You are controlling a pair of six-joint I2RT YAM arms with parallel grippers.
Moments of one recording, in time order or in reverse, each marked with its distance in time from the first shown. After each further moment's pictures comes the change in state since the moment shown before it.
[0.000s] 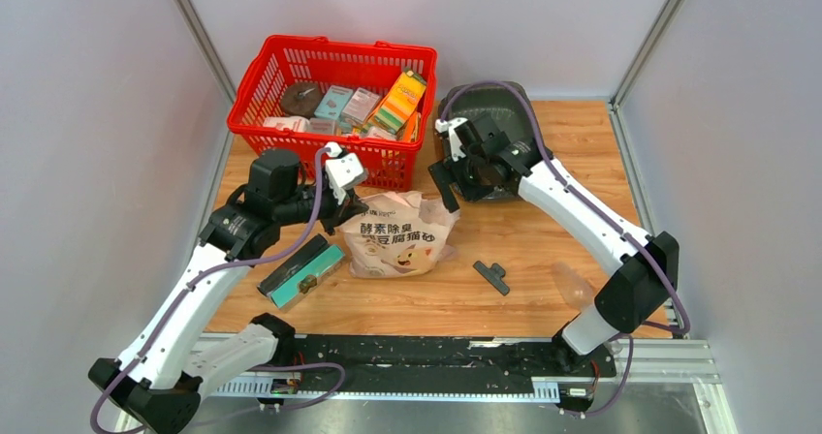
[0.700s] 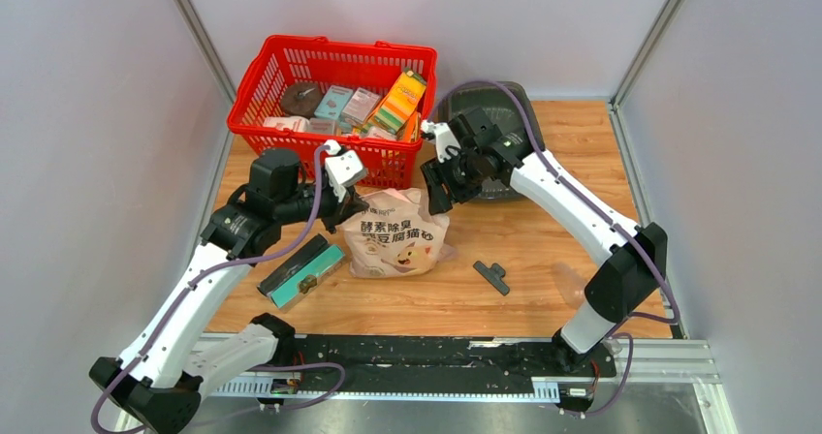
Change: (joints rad) left arm 0.001 -0.006 -0.018 0.031 -0.003 -0.029; right arm -0.006 0.058 0.087 -0.050 -0.321 0.008
